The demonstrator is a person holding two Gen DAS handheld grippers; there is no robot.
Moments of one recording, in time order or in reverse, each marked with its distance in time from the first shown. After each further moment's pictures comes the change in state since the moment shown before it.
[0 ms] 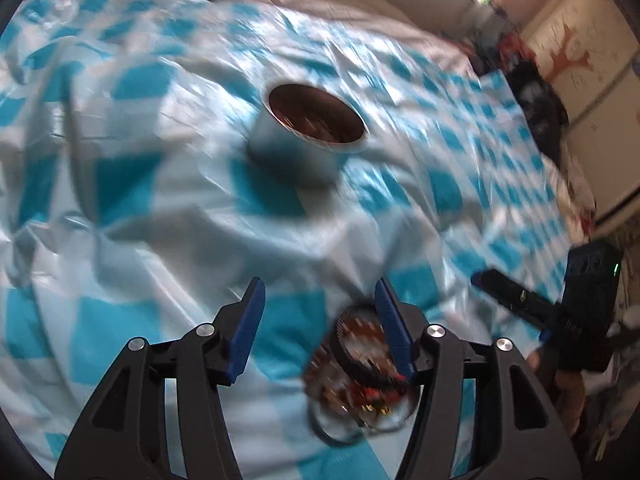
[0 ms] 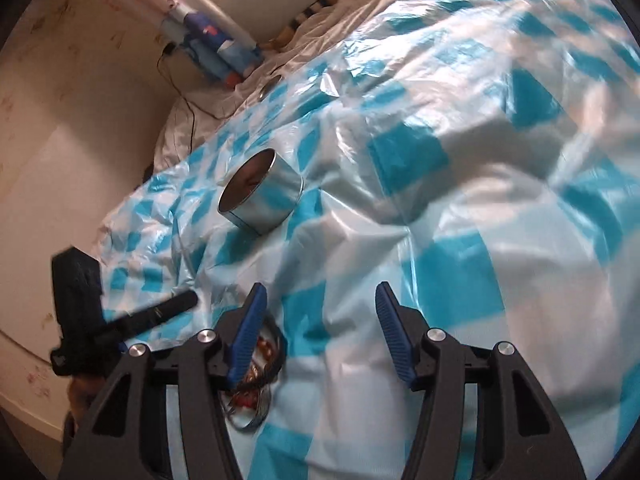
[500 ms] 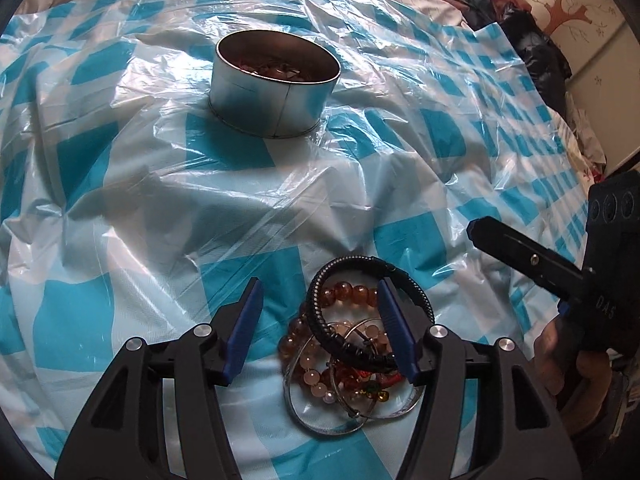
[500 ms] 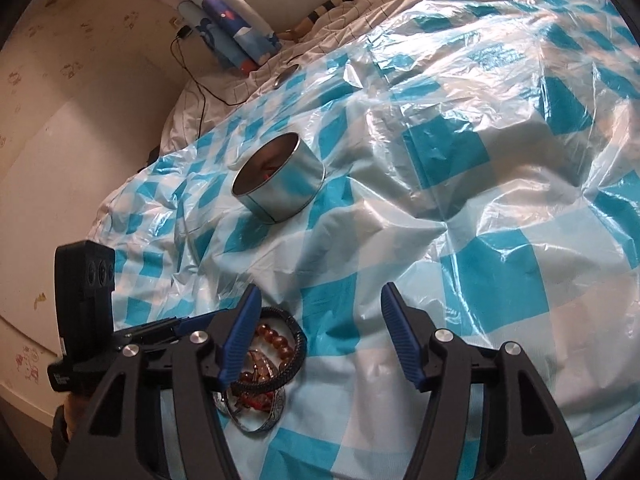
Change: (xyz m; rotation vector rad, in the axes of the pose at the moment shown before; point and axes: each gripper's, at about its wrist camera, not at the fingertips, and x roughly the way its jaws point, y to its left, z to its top) left arm 0.027 -0.022 -0.012 0.078 0.101 0.048; right arm 0.016 0.020 -0.004 -0.068 0.021 -0.004
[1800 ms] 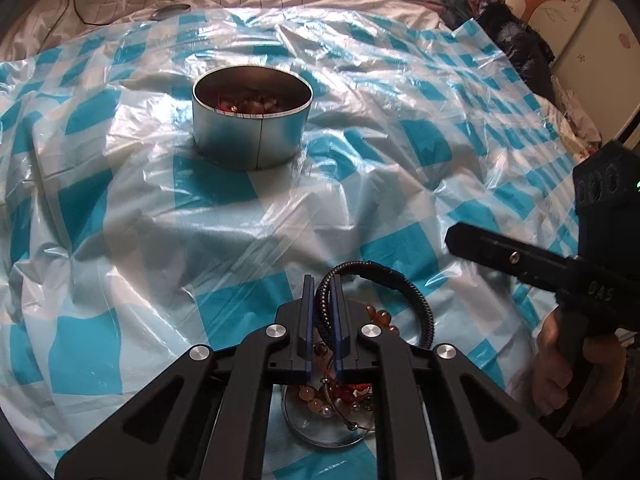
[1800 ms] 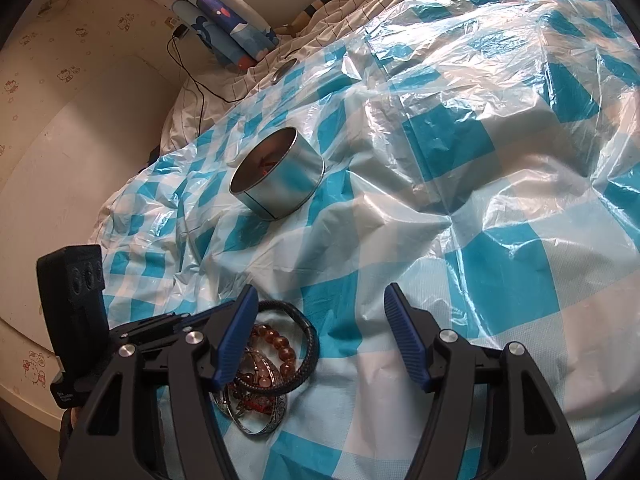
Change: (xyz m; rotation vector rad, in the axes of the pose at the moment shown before) left arm -0.013 -0.012 0.002 0.098 -0.090 0.014; right arm 0.006 -0.001 0.001 0.015 0.020 0.012
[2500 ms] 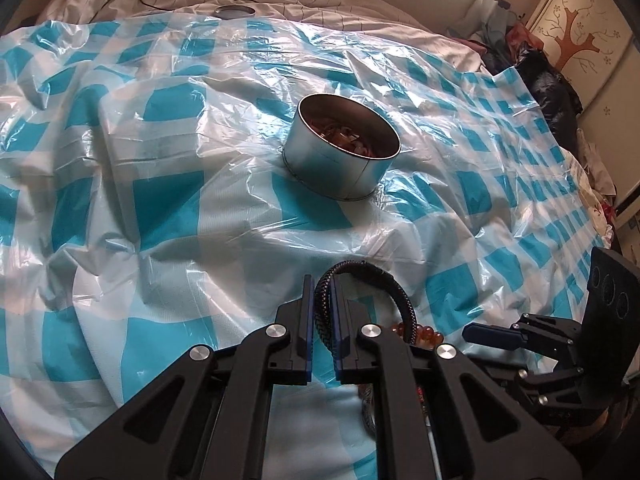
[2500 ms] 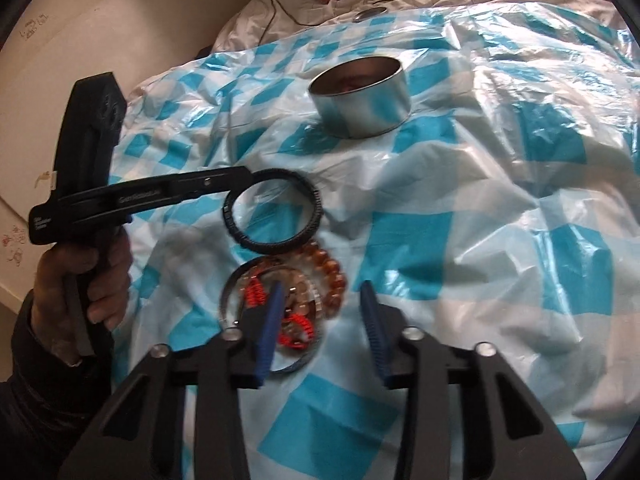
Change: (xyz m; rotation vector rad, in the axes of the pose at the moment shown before) left arm -0.023 0.058 0.006 -0.144 -0.058 0.051; right arm 0.022 0.048 -0.030 -0.348 0.199 0.003
